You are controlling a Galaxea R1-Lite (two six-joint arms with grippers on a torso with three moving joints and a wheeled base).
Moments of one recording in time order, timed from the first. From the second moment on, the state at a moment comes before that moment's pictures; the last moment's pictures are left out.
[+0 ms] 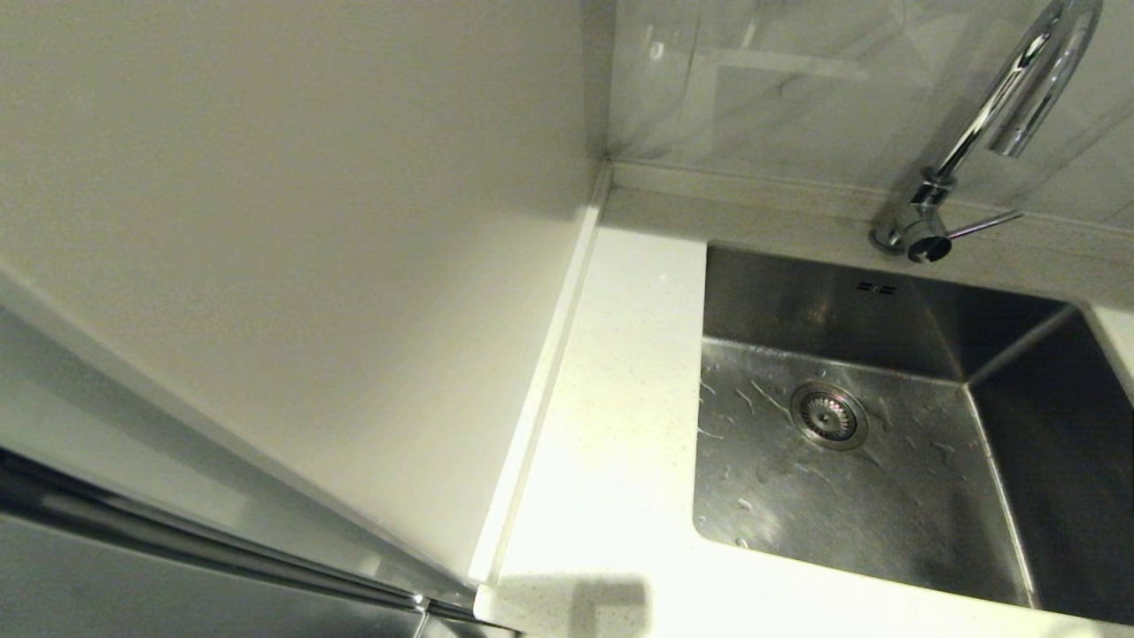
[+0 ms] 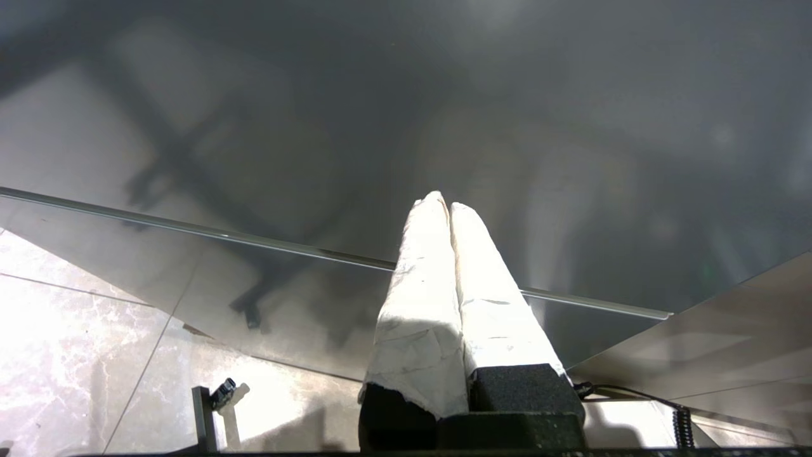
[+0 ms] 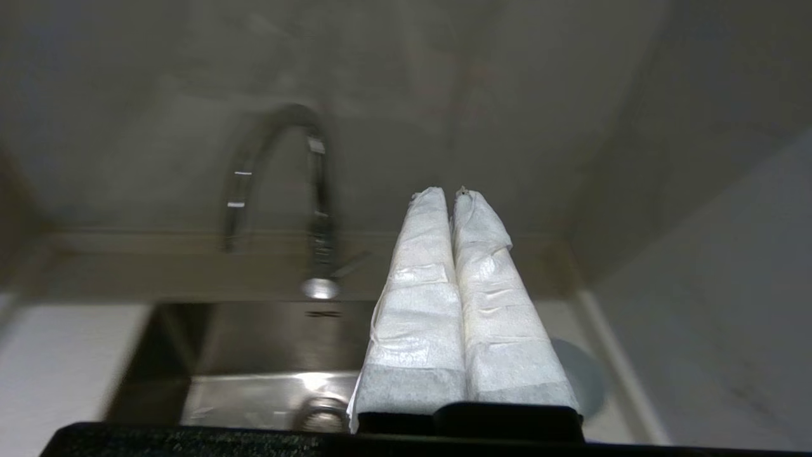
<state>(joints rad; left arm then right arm) 0.00 0.00 0.00 -0.01 0.00 0.00 -0.01 0.69 -1.25 0.15 -0.37 -0.05</state>
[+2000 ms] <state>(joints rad) 0.00 0.00 0.00 -0.01 0.00 0.00 -1.00 1.58 -1.61 0.80 0.32 -0.19</state>
